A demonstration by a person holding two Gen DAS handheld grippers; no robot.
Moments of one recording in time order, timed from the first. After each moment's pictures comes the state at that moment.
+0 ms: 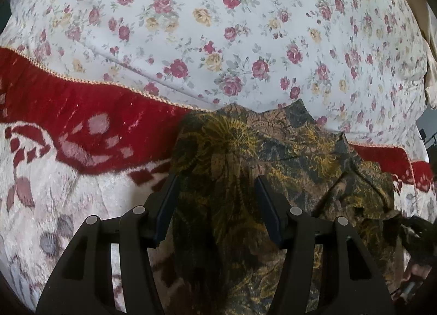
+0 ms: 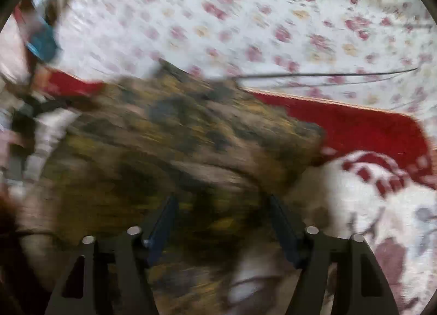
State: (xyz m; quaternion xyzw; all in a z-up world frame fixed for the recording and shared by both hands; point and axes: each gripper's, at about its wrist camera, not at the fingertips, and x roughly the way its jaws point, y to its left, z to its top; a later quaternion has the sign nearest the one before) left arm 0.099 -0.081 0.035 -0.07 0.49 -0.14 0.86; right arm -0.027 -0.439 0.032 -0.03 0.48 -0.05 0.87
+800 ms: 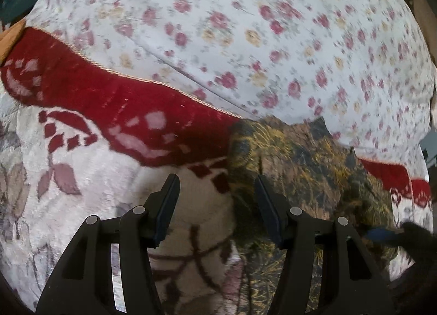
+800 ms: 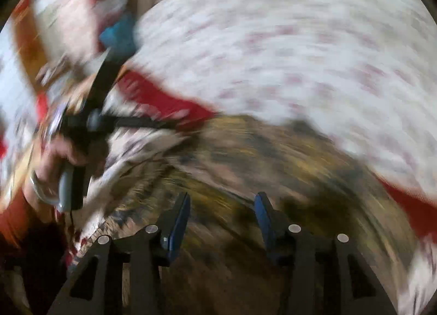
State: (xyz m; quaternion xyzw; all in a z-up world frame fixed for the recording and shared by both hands) left arm 0.087 -0.019 0.051 -0.11 0.48 -0.10 0.86; right arm 0.042 -0.208 0.057 -0.10 0.42 0.22 0.87
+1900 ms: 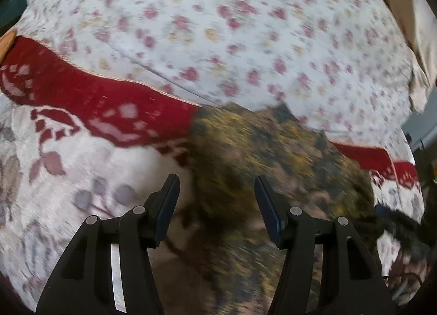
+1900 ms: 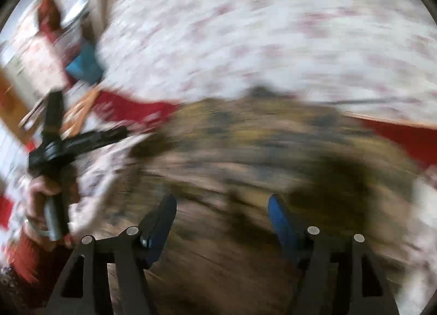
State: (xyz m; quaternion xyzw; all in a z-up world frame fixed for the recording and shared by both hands) left arm 0.039 -0.055 0.065 -0.10 0.47 -0.16 0.86; right arm -0.026 -0.356 0.063 0.11 0.43 0.05 0.89
